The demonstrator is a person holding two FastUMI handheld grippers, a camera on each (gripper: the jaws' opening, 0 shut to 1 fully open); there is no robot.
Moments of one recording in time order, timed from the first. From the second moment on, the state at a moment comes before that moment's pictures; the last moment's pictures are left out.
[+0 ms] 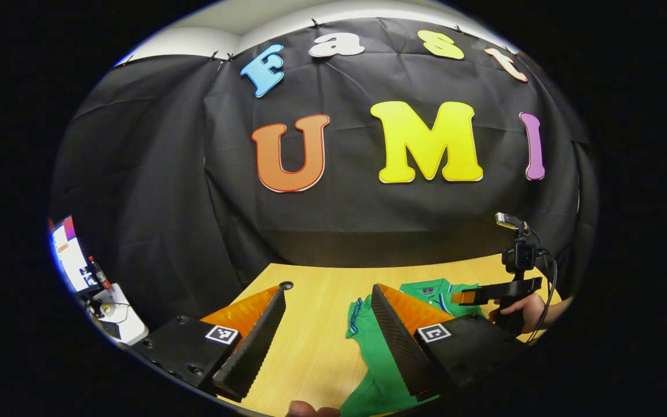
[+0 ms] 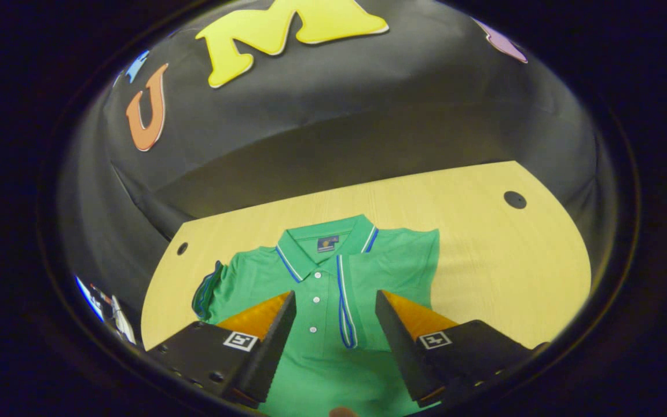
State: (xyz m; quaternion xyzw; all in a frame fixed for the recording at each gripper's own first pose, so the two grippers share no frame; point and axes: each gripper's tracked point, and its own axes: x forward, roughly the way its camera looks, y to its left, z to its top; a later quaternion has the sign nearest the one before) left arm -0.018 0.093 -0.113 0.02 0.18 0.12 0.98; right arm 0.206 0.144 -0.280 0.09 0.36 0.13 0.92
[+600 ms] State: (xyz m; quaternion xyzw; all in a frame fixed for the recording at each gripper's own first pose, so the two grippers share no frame) left arm 0.042 0.083 -0.199 -0.02 0.24 0.02 0.97; right arm 0.104 0.109 -0.168 0.01 0.26 0.13 0.96
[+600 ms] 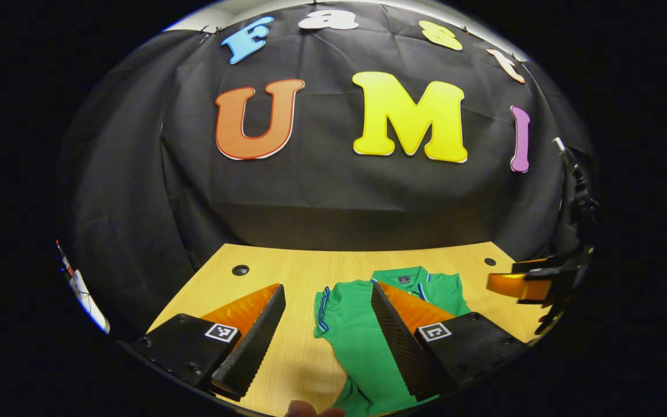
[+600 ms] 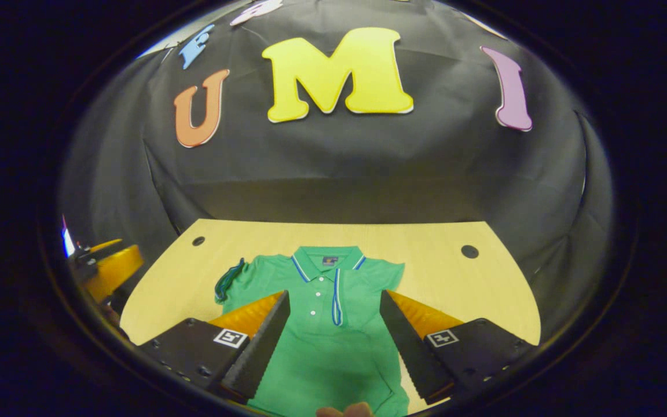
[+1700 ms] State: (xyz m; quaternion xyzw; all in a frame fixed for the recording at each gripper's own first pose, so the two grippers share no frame) left arm 0.128 0.118 -0.424 -0.03 0.39 -0.01 0.92; right arm 0.025 -0.004 -0.130 0.02 0.27 0.00 0.96
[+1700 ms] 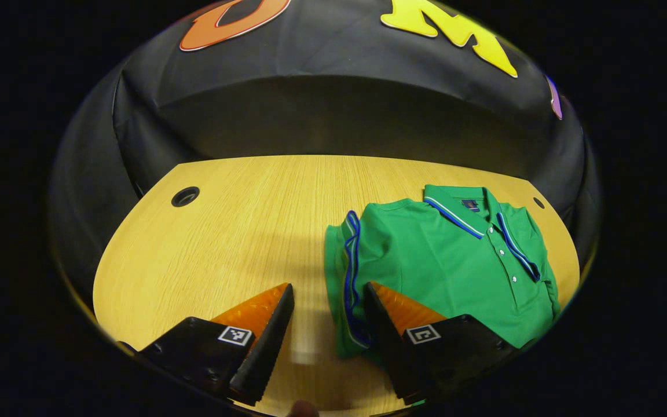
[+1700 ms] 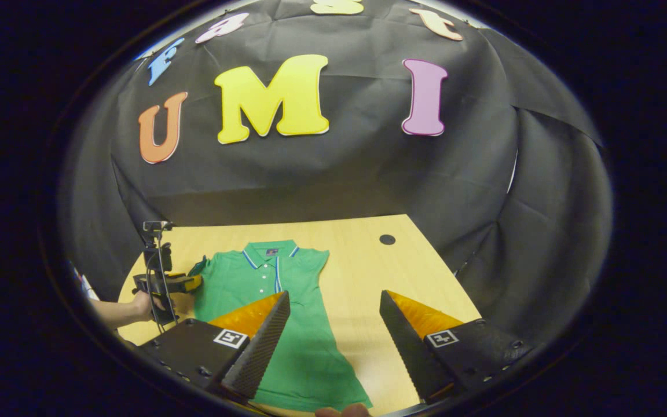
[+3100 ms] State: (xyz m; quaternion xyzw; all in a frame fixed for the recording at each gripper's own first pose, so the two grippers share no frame) left arm 0.145 0.033 -0.326 -0.10 0.36 -0.03 0.93; right arm 0.033 -0.011 -0.128 0.06 0.26 0.01 0.96
